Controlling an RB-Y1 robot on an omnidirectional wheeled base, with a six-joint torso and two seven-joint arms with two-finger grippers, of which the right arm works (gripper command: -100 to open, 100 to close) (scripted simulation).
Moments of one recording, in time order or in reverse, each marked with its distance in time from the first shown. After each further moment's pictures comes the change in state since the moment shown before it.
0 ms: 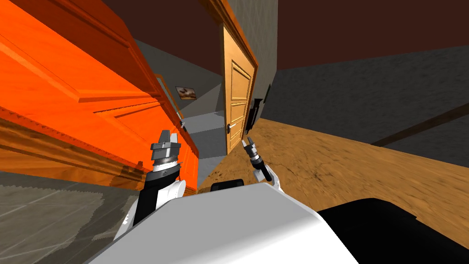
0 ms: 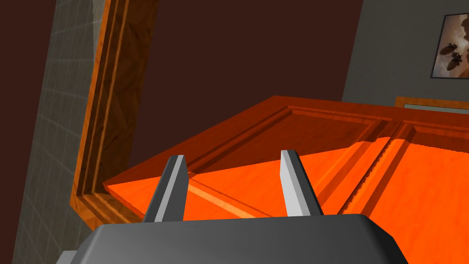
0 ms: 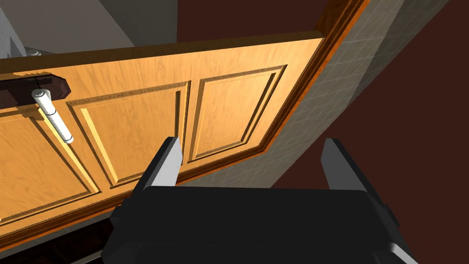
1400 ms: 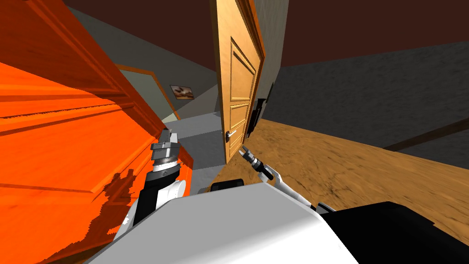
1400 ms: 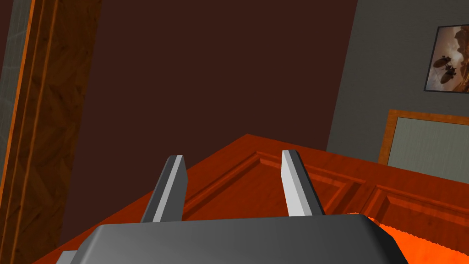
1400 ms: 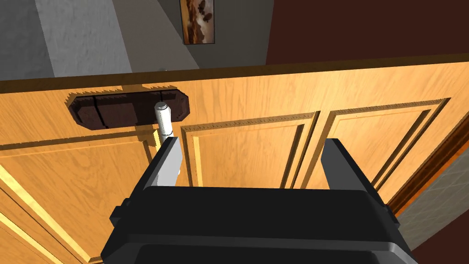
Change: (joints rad) arm -0.130 -0.259 0.196 0.298 0.036 -0.095 -0.214
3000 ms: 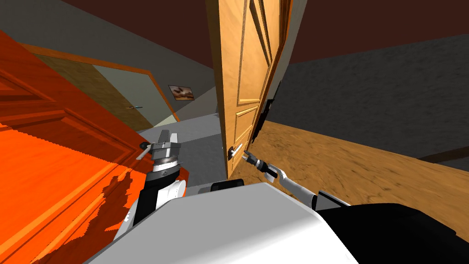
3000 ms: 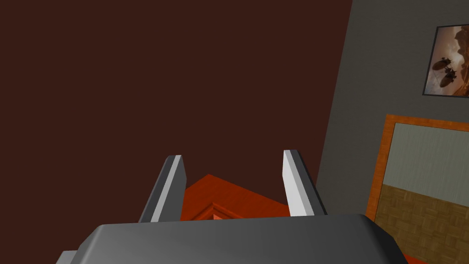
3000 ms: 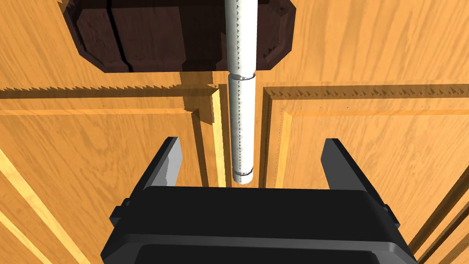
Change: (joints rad) arm -0.101 -0.158 0.130 0.213 0.023 -0.040 -0.147
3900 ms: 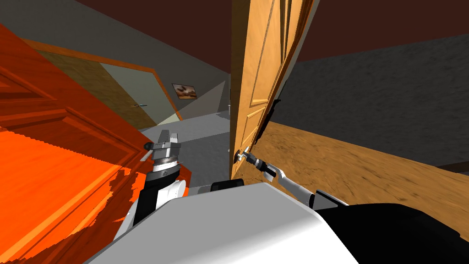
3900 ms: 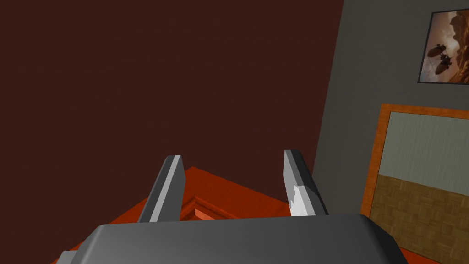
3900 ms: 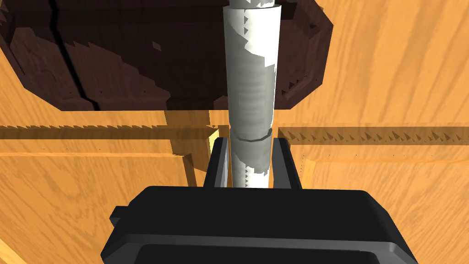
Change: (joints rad) arm -0.015 0.020 -0.003 0.014 -0.002 0.024 0.000
